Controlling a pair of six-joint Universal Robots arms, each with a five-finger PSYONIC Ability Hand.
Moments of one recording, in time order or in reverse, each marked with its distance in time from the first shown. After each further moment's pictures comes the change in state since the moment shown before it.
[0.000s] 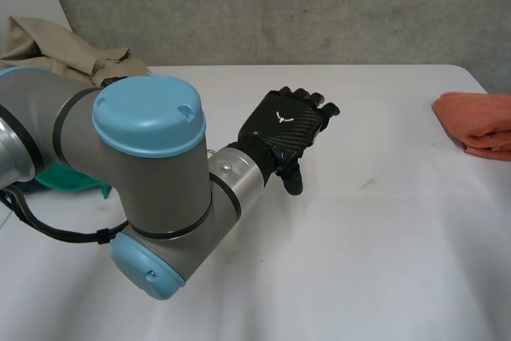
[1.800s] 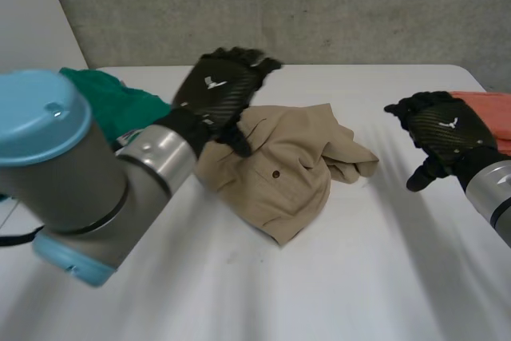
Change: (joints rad) left arm 0.190 0.232 -0.299 0.238 0.082 -0.044; right arm 0.294 -0.942 1.228 0.014 -0.466 0.065; left_hand 0.008 0.005 0.005 0.006 0.001; right_hand 0.000 0.000 0.000 0.000 0.000
